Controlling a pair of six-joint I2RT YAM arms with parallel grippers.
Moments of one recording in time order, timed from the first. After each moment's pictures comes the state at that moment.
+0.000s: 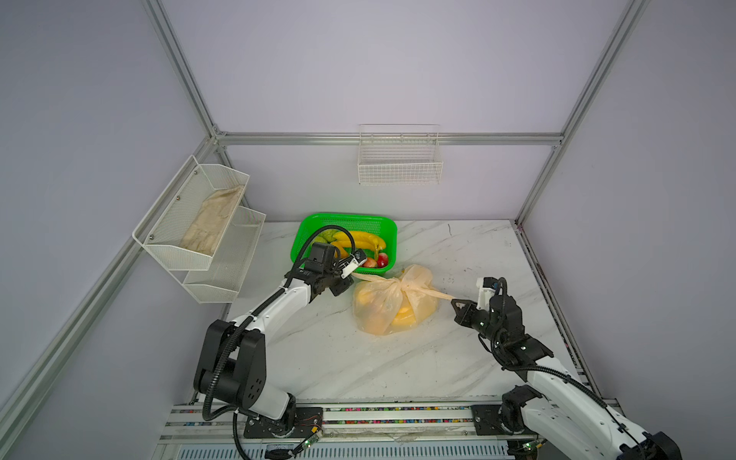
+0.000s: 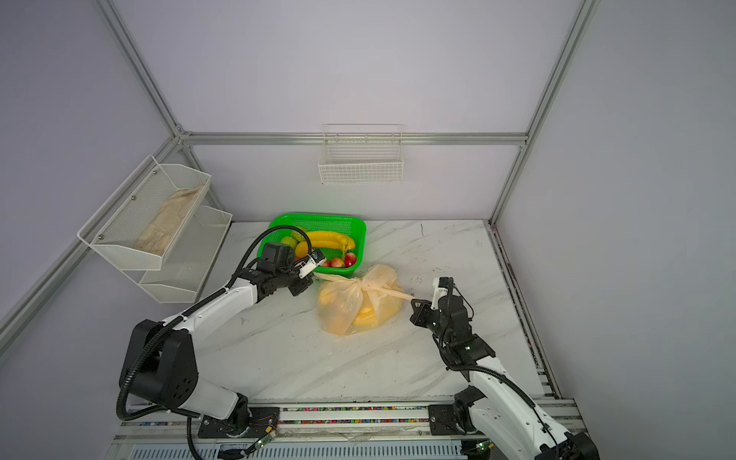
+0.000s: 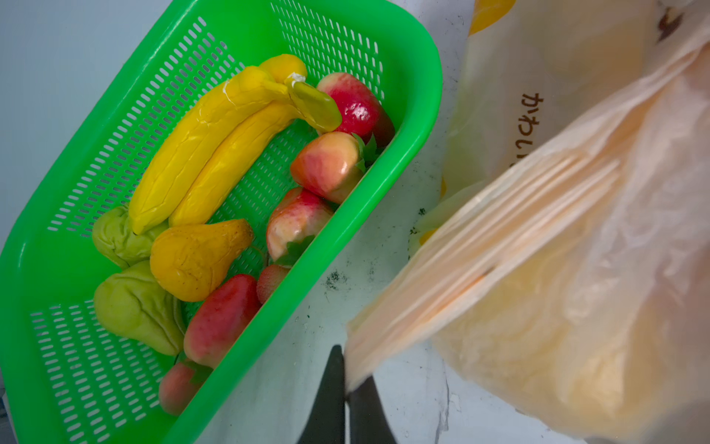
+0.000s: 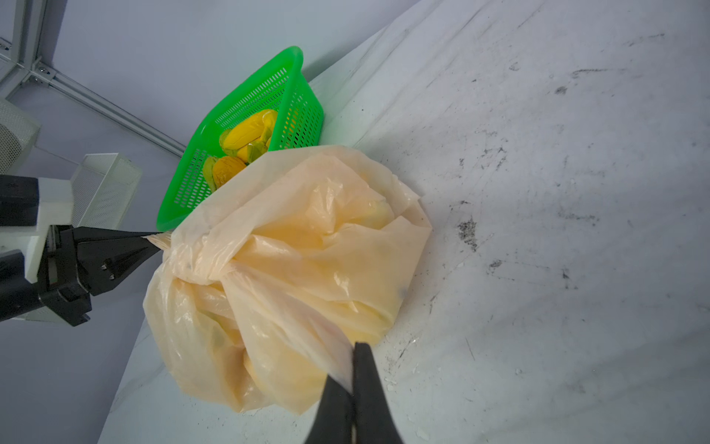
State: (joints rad) left arm -0.29 1.50 1.07 -0.36 0.13 0.62; right arm 0.36 0.81 0.40 -0.04 -0.11 0.66
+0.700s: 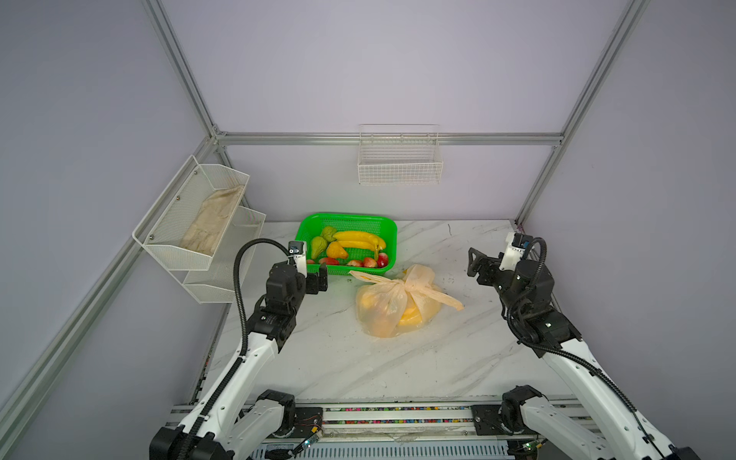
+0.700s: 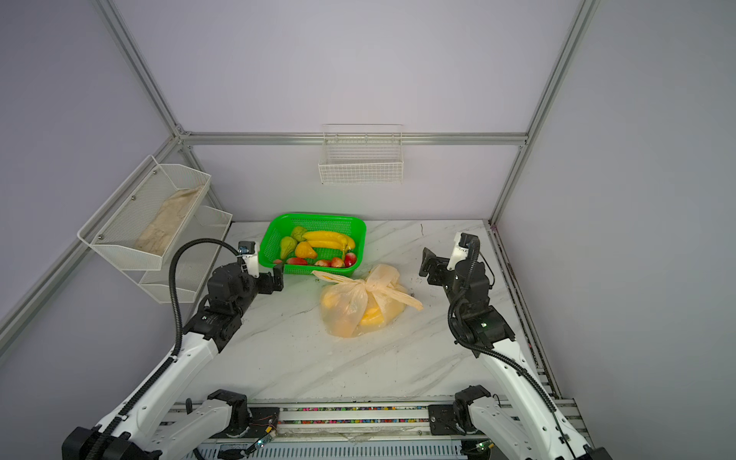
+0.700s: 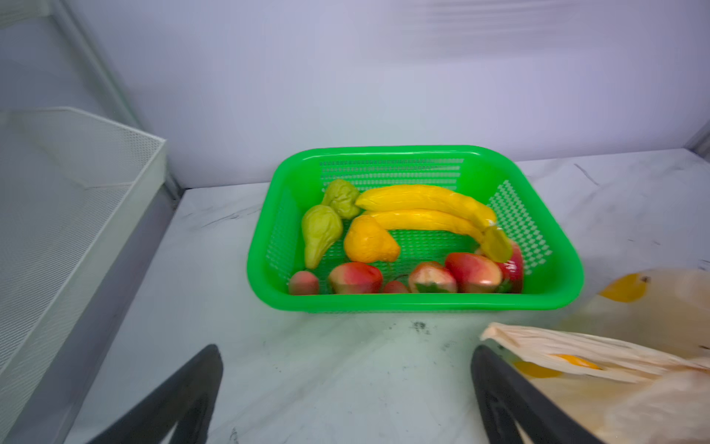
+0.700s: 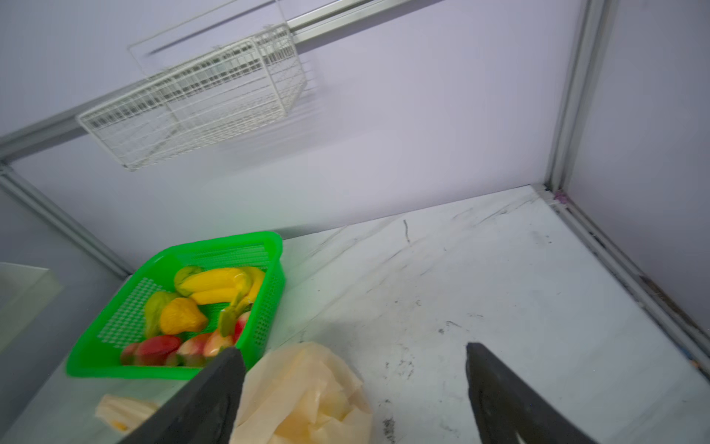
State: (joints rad) left arm -0.20 0.96 0.66 -0.02 -0.23 -0.05; right arm 0.32 0.91 0.81 -0.11 0.27 0.33
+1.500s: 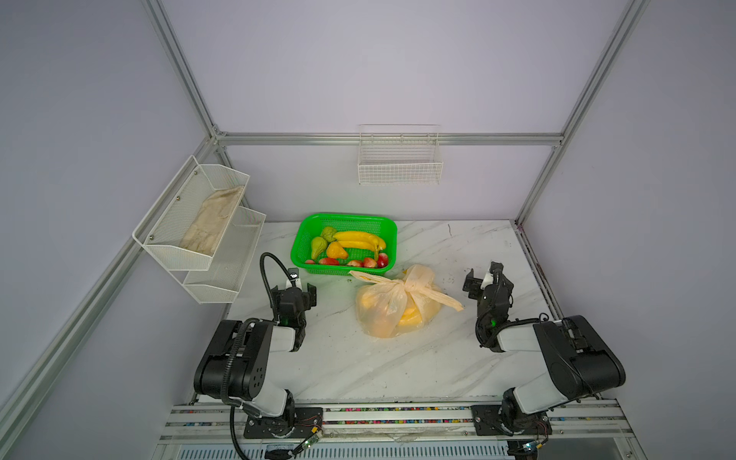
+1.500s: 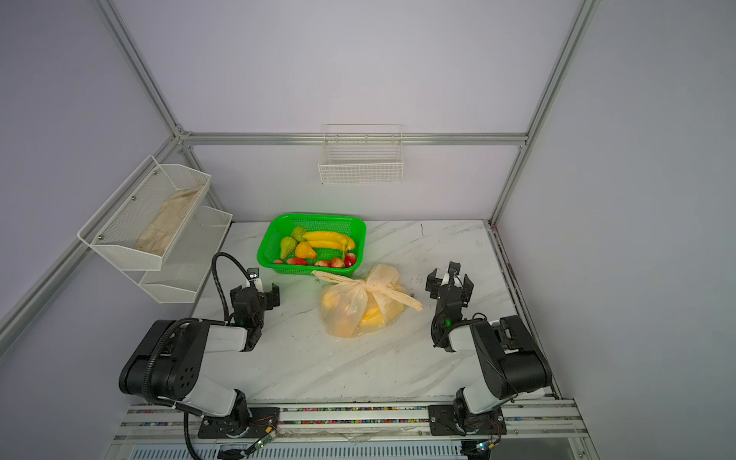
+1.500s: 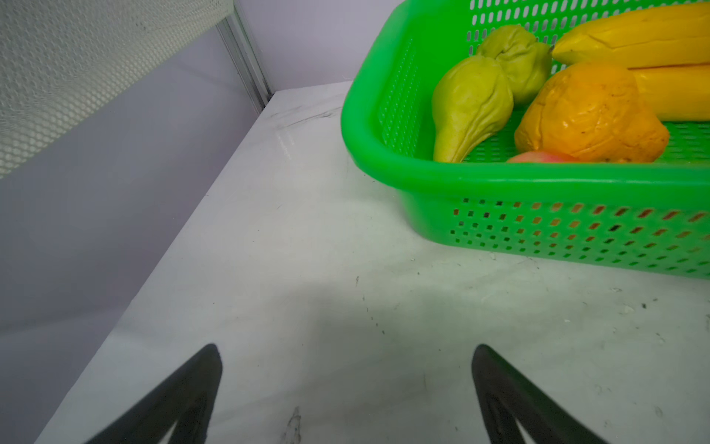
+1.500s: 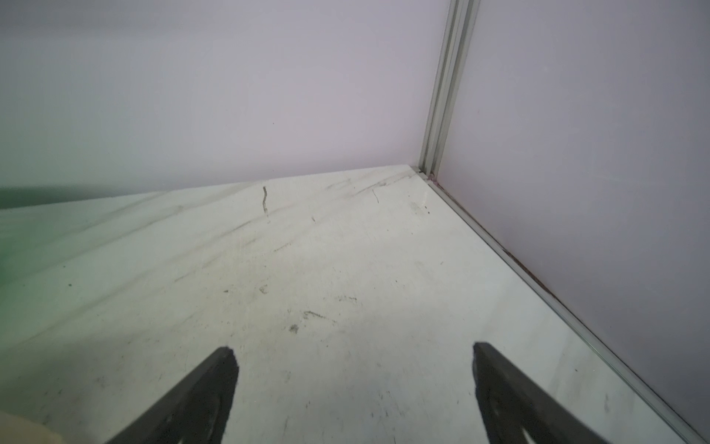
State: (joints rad) left arm -0.04 1.55 0.38 0.80 -0.36 0.07; right arm 0.21 1.57 0.36 1.07 0.46 0.06
